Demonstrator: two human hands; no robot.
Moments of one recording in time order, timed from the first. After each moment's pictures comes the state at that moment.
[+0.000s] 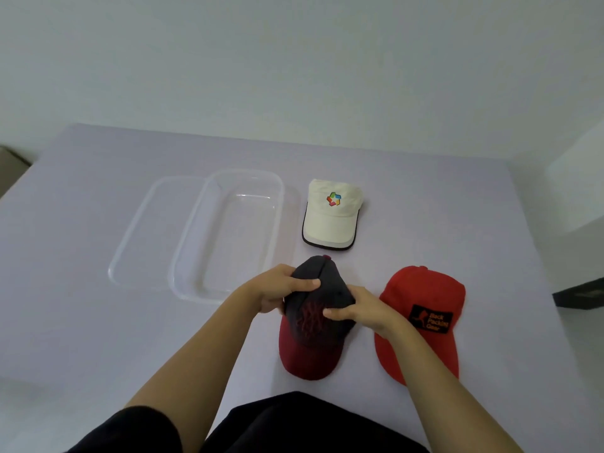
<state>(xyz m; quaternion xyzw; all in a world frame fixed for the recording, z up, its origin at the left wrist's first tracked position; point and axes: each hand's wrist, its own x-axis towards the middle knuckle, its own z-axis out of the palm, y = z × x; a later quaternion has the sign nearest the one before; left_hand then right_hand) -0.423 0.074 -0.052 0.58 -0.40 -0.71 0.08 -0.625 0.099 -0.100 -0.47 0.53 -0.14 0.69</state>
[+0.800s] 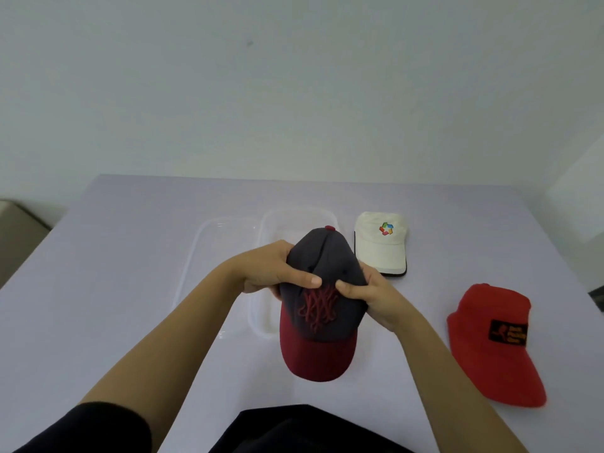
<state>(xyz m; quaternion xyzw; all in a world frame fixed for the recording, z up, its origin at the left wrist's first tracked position) -0.250 0.030 0.055 0.45 -0.63 -0.63 0.05 -0.463 0.081 -0.009 -0.45 0.43 -0.38 0.68</state>
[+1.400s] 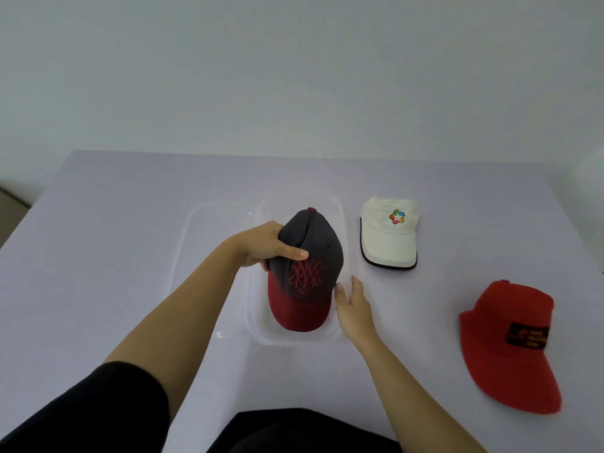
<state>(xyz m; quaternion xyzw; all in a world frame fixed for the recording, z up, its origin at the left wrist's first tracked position) -0.244 -0.057 -0.016 0.53 -0.58 -0.62 0.02 -0.420 0.067 -0.102 -0.37 0.74 -0.29 0.47</state>
